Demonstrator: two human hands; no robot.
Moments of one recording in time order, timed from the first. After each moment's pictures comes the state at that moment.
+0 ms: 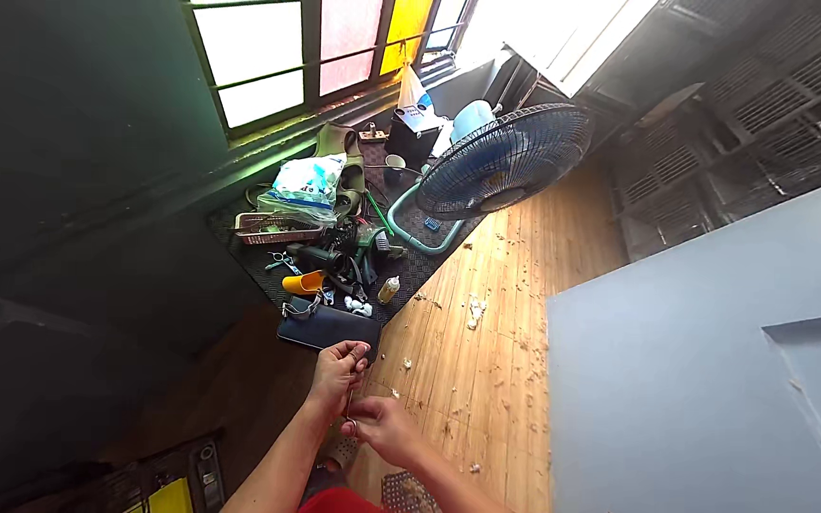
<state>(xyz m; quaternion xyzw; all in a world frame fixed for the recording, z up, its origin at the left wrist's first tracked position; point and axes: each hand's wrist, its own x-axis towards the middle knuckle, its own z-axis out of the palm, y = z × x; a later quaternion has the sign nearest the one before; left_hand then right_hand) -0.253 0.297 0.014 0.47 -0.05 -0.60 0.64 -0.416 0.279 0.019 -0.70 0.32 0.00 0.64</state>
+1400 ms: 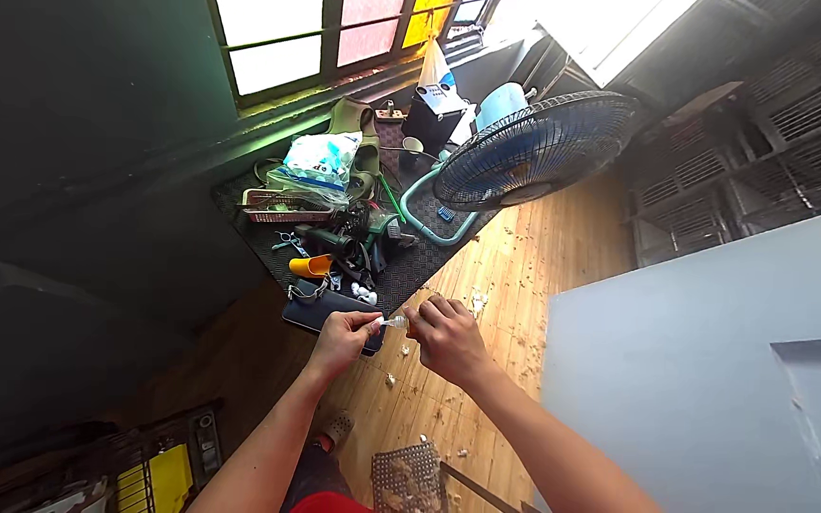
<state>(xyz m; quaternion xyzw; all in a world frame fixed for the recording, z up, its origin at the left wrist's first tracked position) -0.221 0.281 0.043 0.64 -0.32 -0.49 0.50 -0.411 0.157 0.100 -0.98 0.15 -0.12 -0.07</state>
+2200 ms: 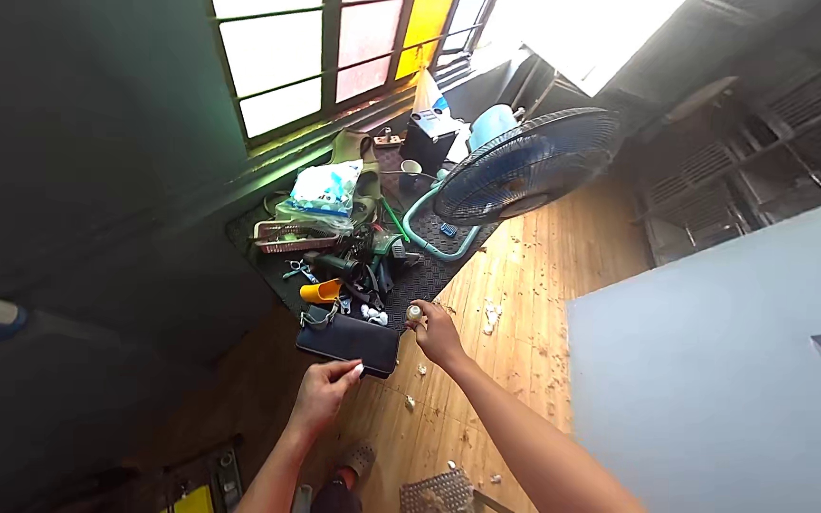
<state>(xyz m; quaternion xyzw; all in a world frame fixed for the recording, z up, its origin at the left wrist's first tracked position) -0.197 0.338 0.017 0.66 -0.32 -0.48 0.48 -0.386 0.113 0.006 -0.86 0.43 -0.11 0.25</state>
